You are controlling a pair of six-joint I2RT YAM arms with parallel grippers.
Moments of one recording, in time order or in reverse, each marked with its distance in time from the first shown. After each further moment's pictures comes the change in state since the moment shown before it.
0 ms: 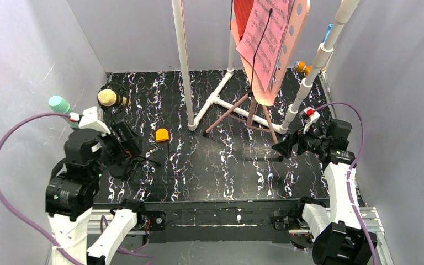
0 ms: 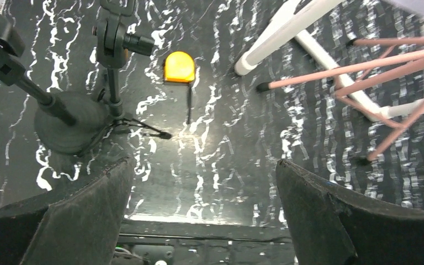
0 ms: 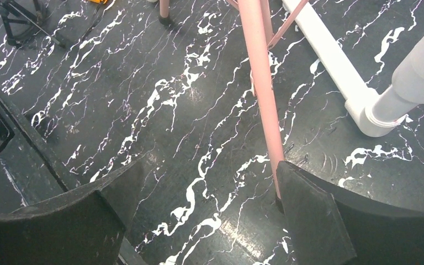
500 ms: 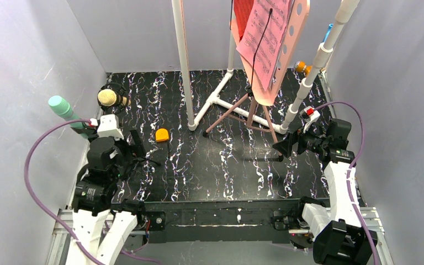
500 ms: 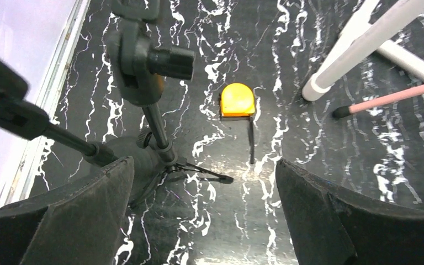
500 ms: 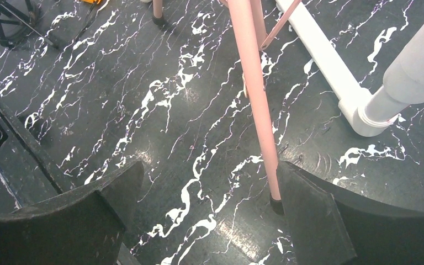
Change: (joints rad) left arm 0.000 -0.173 -0.465 0.381 -0.153 0.263; right arm 0.000 0.011 0.000 0.018 0.015 0.000
